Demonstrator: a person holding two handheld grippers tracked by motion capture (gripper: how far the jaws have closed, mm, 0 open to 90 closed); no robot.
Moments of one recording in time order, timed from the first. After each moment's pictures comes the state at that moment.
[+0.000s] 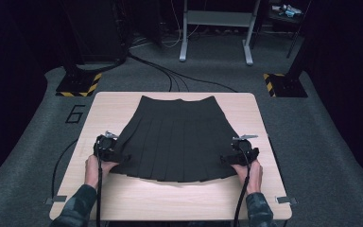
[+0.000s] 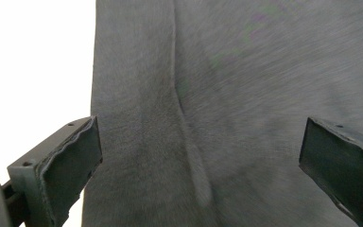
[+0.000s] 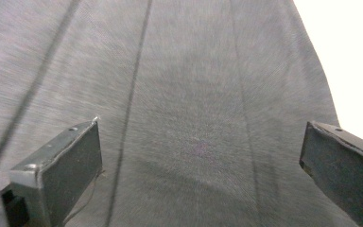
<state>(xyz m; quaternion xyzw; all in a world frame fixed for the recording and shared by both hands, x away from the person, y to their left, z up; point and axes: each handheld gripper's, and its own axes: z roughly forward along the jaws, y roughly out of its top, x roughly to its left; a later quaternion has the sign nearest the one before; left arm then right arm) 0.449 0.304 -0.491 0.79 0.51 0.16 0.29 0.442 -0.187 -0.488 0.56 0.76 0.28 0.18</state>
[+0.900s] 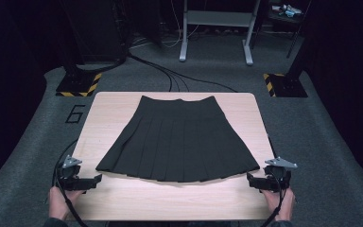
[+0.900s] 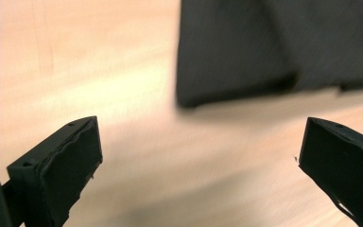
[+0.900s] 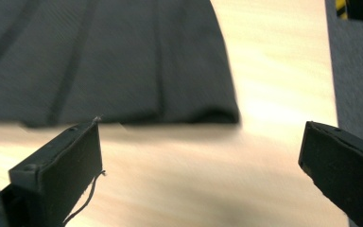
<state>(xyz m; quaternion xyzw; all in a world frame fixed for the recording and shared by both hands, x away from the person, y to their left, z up) 0.340 0.388 -0.506 0.75 0.56 0.19 0.31 0.345 -0.265 -0.487 0.58 0.72 0.30 0.23</state>
